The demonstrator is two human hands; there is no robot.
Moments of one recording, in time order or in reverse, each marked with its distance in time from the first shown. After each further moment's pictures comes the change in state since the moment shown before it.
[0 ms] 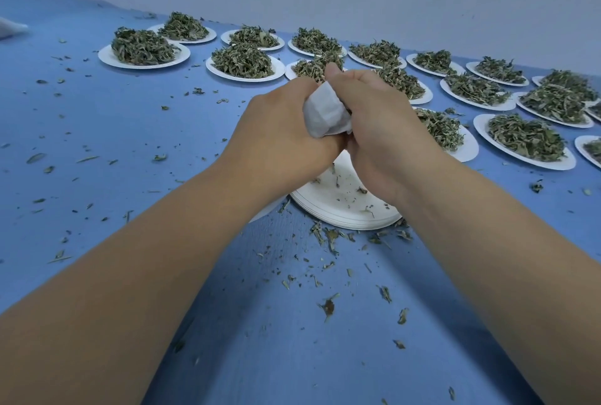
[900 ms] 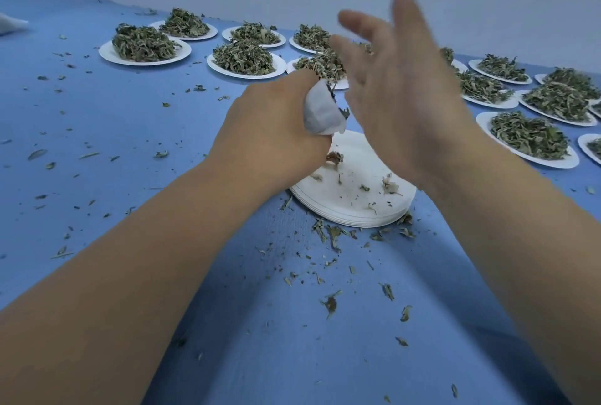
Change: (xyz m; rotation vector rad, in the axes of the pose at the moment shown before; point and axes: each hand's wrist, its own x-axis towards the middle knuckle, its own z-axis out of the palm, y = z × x) left_hand -0.001 -0.009 -0.006 0.146 0.070 0.095; right_hand -0.006 -0.022 -0.018 -0.049 -0.181 -0.165
